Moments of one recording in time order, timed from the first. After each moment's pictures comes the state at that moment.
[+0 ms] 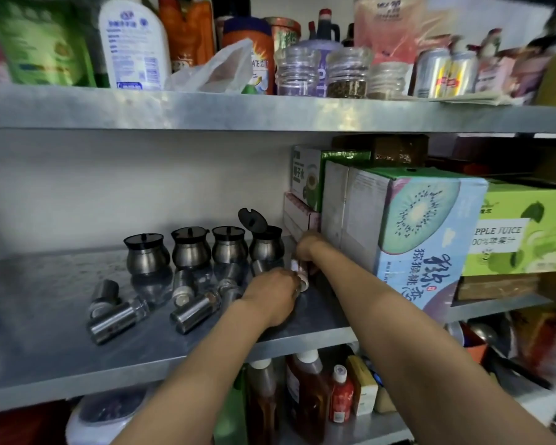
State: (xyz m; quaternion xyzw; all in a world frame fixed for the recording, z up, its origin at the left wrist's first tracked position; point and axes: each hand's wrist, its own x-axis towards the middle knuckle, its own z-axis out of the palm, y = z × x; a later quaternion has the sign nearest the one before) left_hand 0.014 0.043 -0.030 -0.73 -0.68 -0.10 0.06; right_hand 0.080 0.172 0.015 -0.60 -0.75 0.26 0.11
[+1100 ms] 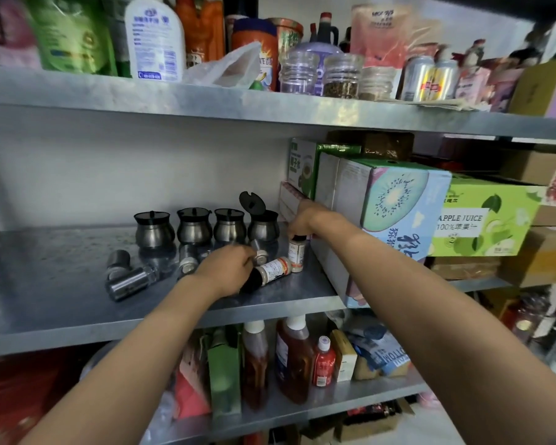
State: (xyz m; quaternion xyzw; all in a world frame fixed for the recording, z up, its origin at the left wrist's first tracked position) left_hand -0.026 -0.033 -0.008 -0.66 -0.73 -0.18 0.03; right_hand 0.121 0.087 0.077 -0.53 -0.84 0.07 0.07
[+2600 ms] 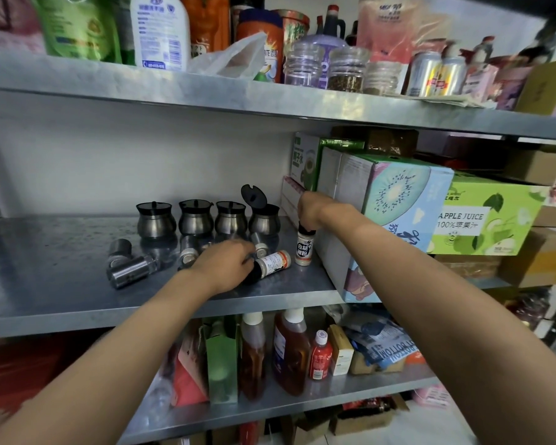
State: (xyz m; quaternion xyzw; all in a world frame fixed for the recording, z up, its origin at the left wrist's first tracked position) left_hand -0.022 -0.045 -0.009 -0.68 -0.72 -0.17 0.04; right_hand 0.125 0.100 0.076 -0.50 -0.87 -0.01 0.04
